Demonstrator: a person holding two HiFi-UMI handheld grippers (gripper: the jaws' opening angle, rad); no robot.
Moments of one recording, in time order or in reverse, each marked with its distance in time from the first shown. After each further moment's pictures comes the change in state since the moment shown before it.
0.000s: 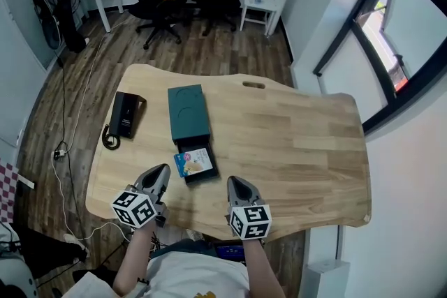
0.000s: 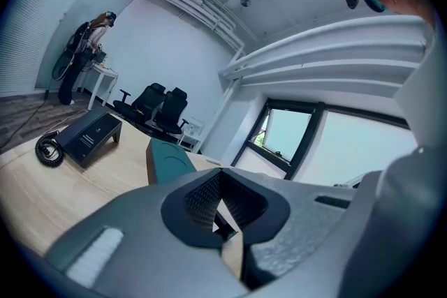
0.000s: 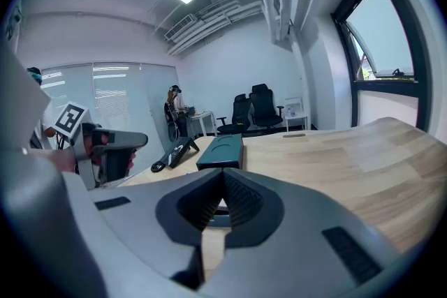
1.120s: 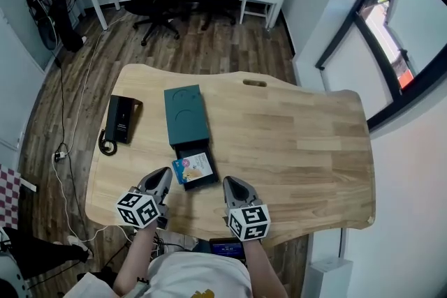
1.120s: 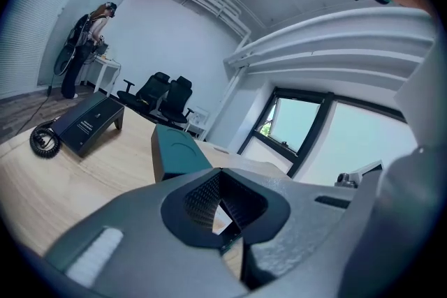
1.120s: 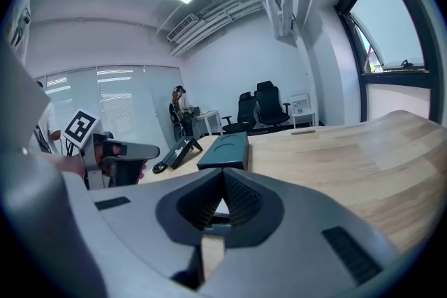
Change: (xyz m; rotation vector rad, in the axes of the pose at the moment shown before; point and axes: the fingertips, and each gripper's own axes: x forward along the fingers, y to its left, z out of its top) left arm 0.037 0.030 -0.026 -0.013 0.096 0.039; right arm 0.036 -0.005 -0.001 0.014 -0.001 0.055
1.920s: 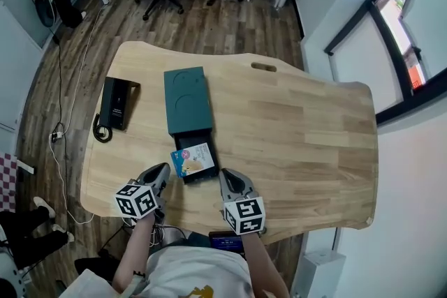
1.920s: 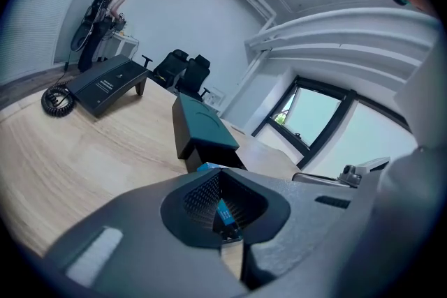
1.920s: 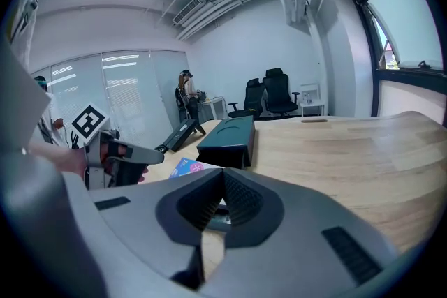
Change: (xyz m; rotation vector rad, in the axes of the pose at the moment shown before) left arm 0.015 0.048 -0.057 -0.136 0.157 0.088; right arm 0.039 0.000 -0.030 -0.062 0.123 0.051
